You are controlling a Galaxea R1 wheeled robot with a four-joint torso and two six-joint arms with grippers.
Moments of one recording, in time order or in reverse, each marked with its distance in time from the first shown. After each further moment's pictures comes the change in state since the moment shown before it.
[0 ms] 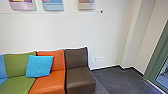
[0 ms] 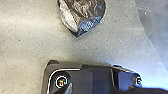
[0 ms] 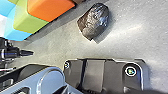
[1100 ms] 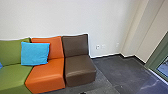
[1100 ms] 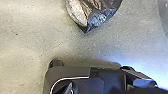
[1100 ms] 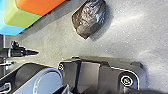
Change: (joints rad) left arm -0.101 0.050 -0.088 -0.025 0.062 0.000; right arm 0.226 -0.005 0.019 0.017 -0.164 0.045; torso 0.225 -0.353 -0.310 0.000
